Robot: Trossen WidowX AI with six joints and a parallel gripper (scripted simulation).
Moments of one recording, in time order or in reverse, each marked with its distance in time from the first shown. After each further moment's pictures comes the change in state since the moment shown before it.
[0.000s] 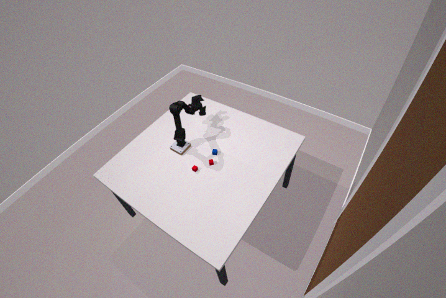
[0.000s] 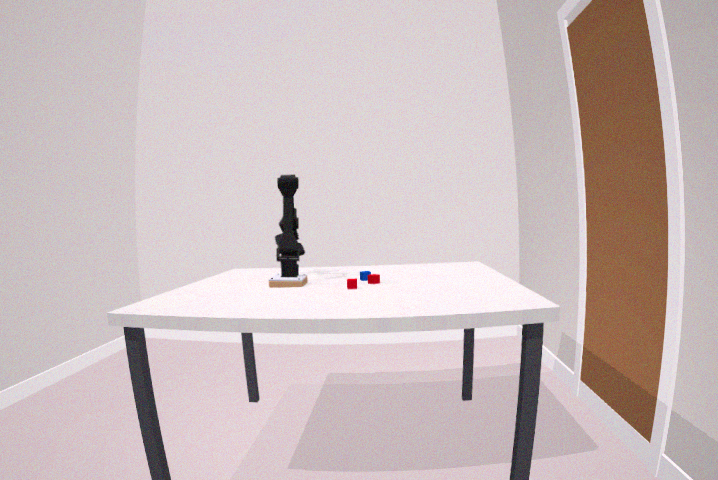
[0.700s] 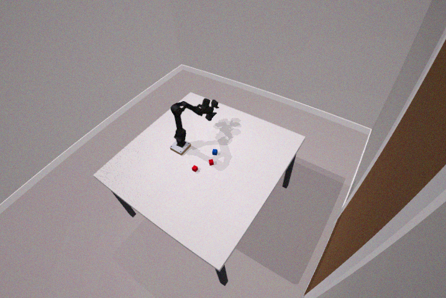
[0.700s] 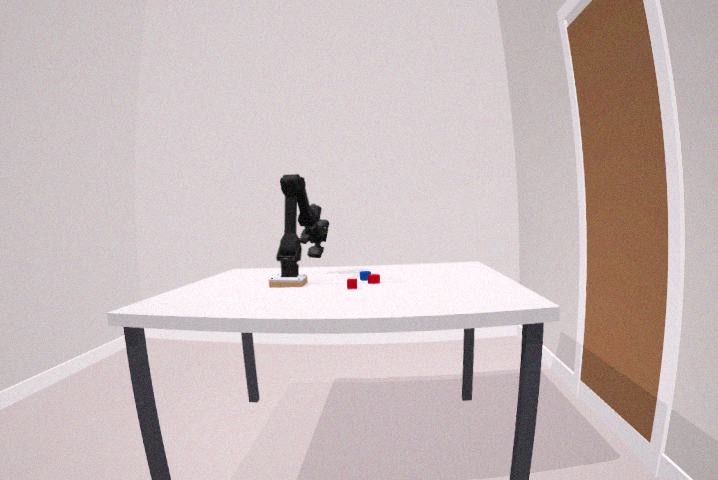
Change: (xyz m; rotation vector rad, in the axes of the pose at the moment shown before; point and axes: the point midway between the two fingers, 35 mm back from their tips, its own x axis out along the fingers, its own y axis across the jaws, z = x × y) arm -0.016 0.070 -0.121 0.596 0.273 0.217
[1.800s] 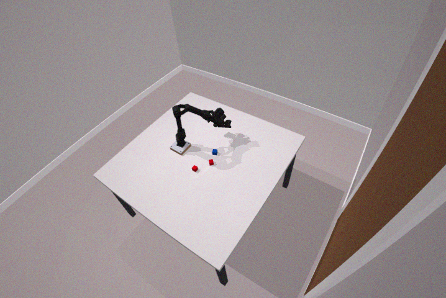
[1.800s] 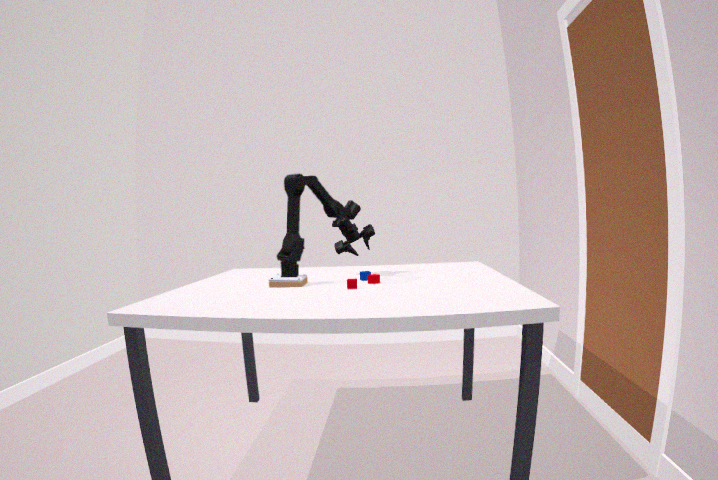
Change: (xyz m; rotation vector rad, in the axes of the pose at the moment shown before) arm -0.054 0.029 -0.206 1.026 0.504 0.074
